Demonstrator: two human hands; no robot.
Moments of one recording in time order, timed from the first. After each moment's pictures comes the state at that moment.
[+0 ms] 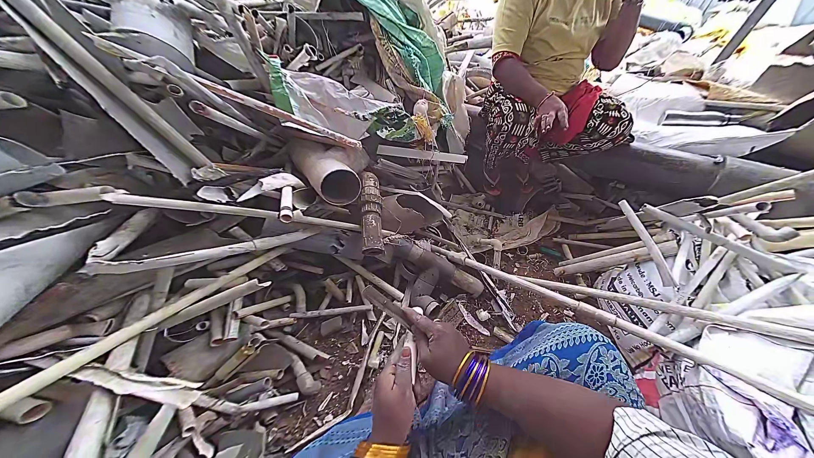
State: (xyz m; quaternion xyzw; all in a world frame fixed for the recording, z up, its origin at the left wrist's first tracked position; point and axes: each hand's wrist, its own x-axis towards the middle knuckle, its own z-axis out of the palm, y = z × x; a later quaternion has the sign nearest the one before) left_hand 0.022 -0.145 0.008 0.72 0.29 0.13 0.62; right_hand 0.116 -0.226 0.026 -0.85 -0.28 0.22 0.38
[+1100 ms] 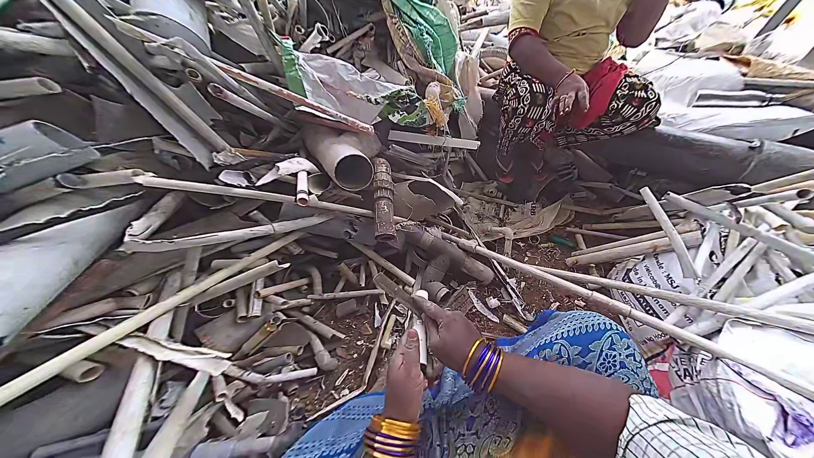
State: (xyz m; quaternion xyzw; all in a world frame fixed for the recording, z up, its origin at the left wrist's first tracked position) left_hand 0.022 -0.147 0.015 0.60 0.31 0.12 0.73; right_hand 0.110 -0.223 0.043 -0.86 -0.26 0.26 0.36
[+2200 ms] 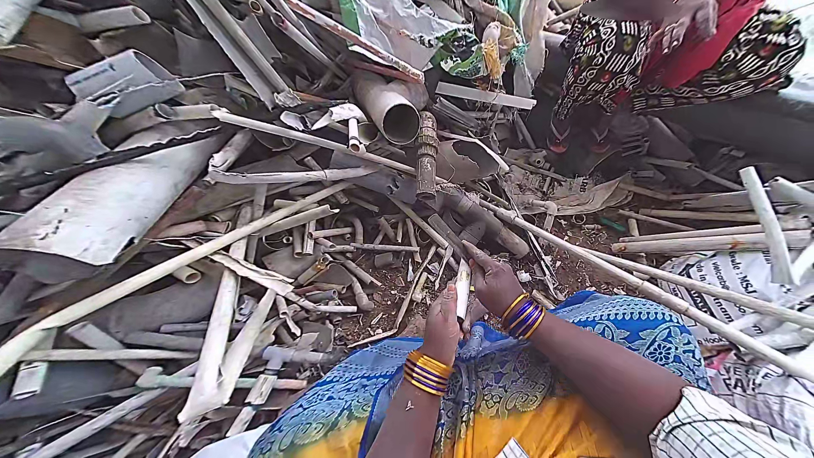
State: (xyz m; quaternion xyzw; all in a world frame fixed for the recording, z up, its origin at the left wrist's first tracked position) left_hand 0.022 -0.140 0.016 0.55 0.30 0.08 0.78; right_hand 0.120 -0.223 0.027 -0.87 -0.27 0.17 0.37
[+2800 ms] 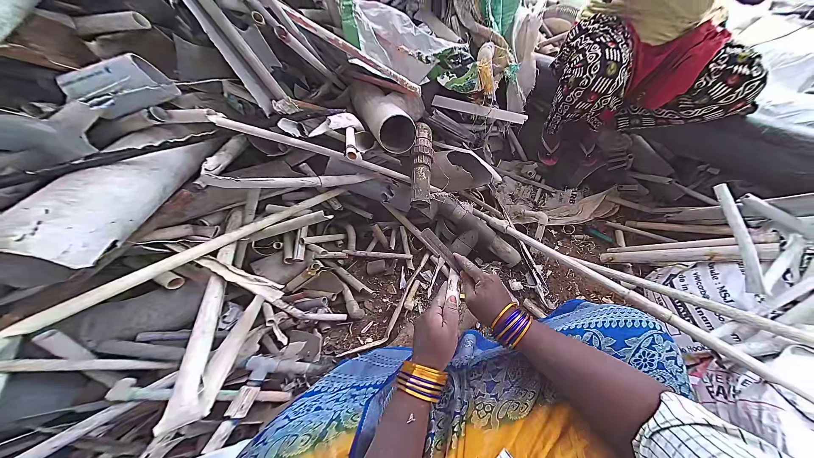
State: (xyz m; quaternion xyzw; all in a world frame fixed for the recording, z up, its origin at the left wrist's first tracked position) left_hand 0.020 -0.132 0.006 0.81 0.28 0.06 0.51; right_hand 0.121 -0.221 0.020 -0.88 -0.27 0.19 0.35
